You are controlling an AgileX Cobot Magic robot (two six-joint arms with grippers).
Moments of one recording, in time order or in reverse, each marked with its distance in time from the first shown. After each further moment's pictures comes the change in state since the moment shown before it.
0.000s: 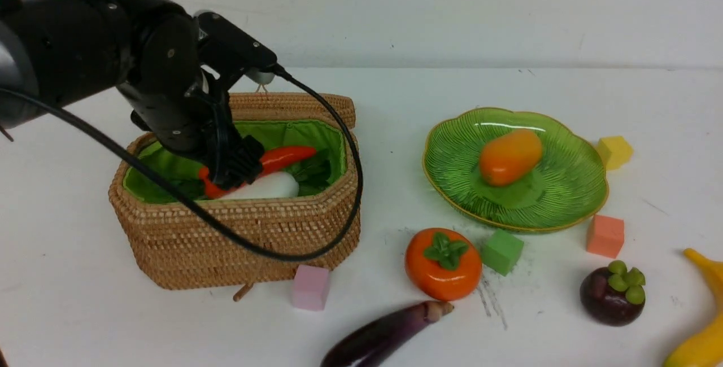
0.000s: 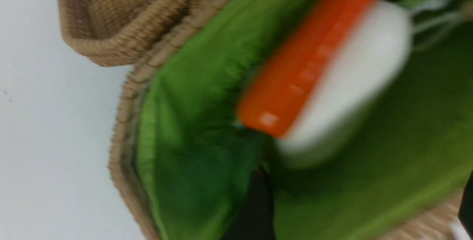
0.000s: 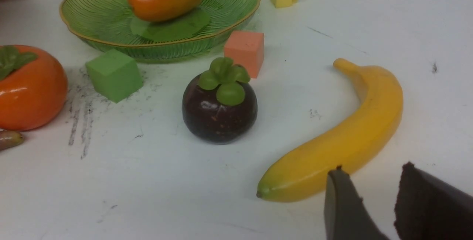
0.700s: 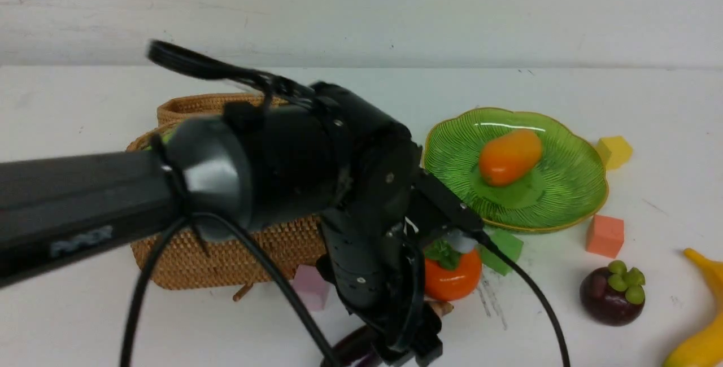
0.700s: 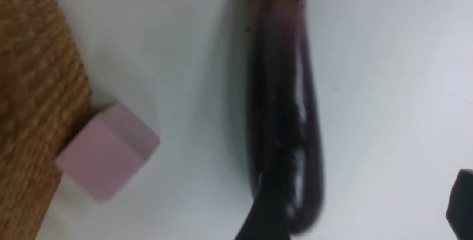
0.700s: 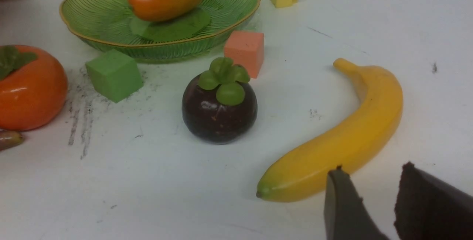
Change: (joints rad) right arm 0.000 0.000 0.000 0.000 0.000 0.000; left arm -0.407 0.184 -0.001 -0.278 0.111 0.037
